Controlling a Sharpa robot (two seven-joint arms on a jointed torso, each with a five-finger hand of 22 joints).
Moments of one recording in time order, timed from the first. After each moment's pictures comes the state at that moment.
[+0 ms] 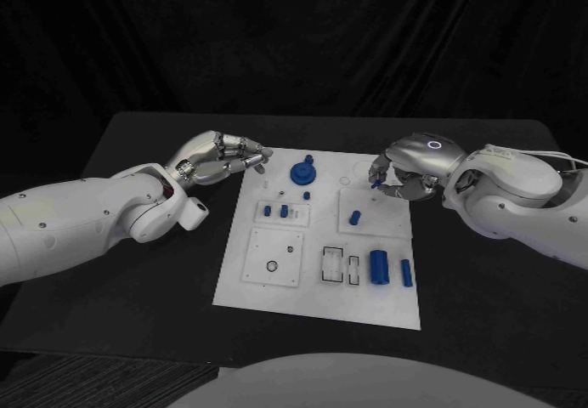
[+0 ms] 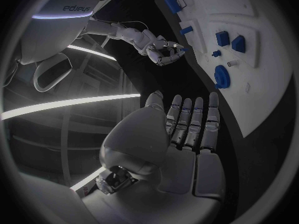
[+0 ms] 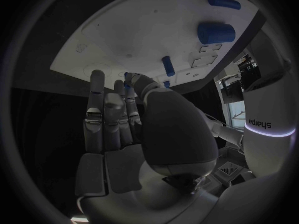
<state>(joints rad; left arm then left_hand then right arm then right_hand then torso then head) 1.27 -0.93 -0.21 1.42 -0.54 -0.11 0.64 1.47 0.22 -0.28 0.29 0.47 0.74 0.14 0.18 0.17 0.50 0.17 0.54 0.10 0.49 0.17 0.48 0.15 0.17 0.60 0.29 0.09 0.89 1.37 -0.93 -0.21 1.64 -1.74 -0.31 -0.05 1.43 -0.12 0.34 0.03 0.44 1.05 0.11 0.25 0.41 1.08 0.06 0.38 0.26 1.36 -0.02 1.11 0.99 0.16 1.30 0.08 0.08 1.31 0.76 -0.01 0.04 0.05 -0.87</state>
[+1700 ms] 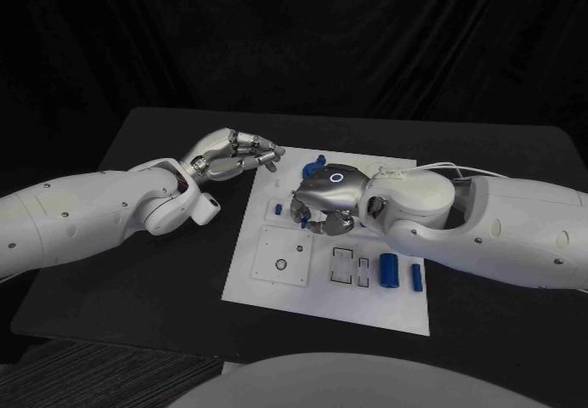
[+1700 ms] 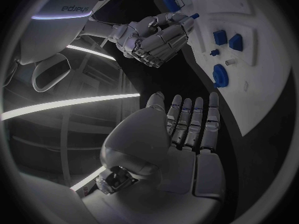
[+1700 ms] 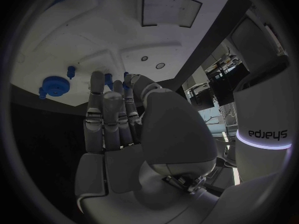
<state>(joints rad) 1.27 -0.91 -0.21 1.40 -0.54 -0.11 0.64 1.49 0.23 -0.26 0.28 0.48 0.74 0.14 0.19 0.17 0.50 0.17 0.54 0.10 0.49 0.17 0.48 0.14 0.17 0.60 0.28 0.09 0.89 1.34 -0.60 -0.21 1.66 -1.81 -0.12 -0.07 1.43 -0.12 0.35 0.01 0.49 1.03 0.13 0.20 0.41 1.09 0.06 0.33 0.23 1.33 -0.01 1.05 0.93 0.16 1.27 0.08 0.09 1.31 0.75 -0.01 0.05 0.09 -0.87</state>
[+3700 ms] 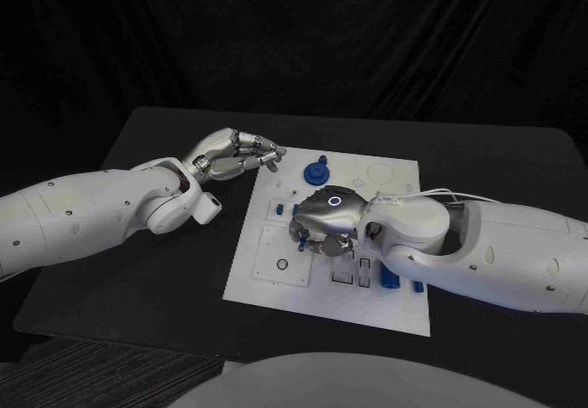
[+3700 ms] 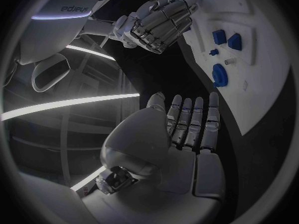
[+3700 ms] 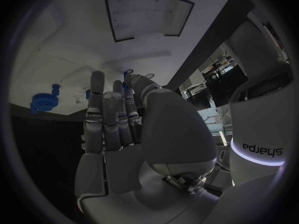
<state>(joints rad) 1.27 -0.91 -0.21 1.40 -0.54 -0.11 0.64 1.49 0.23 -0.25 0.29 0.48 0.74 0.14 0.19 0.17 0.50 0.17 0.54 0.10 0.50 0.17 0.48 0.14 0.17 0.60 0.28 0.09 0.89 1.26 -0.60 -0.21 1.68 -1.86 -0.14 -0.07 1.43 -0.11 0.35 0.01 0.49 1.03 0.13 0.18 0.40 1.09 0.06 0.32 0.23 1.33 -0.01 1.05 0.93 0.16 1.27 0.08 0.09 1.31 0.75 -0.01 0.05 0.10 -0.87</state>
